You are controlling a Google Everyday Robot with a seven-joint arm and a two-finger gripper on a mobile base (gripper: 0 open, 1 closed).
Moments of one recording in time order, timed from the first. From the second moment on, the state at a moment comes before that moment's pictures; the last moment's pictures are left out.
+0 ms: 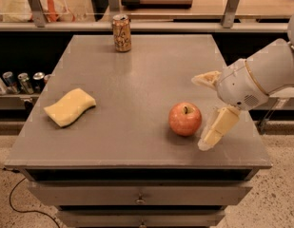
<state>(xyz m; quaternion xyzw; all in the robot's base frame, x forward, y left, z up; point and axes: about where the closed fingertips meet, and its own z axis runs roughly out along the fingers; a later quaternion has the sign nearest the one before) 0.462 -0.132 0.874 -0.64 0.69 0.18 0.29</state>
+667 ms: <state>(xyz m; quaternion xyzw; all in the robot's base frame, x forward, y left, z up) 0.474 -0.114 0.860 -0.65 0.68 0.20 0.29</state>
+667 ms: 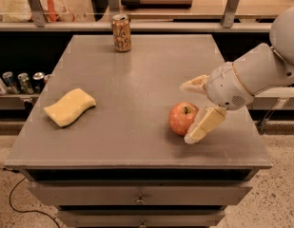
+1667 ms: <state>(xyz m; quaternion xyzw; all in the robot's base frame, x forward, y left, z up) 0.490 -0.120 0.865 -0.65 0.67 0.20 0.29</state>
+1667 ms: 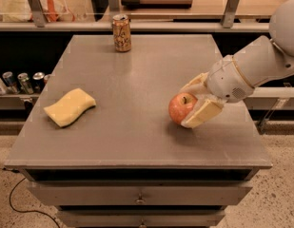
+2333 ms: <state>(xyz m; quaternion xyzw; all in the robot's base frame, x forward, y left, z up) 0.519 -0.127 0.920 -0.66 0.66 0.15 0.32</state>
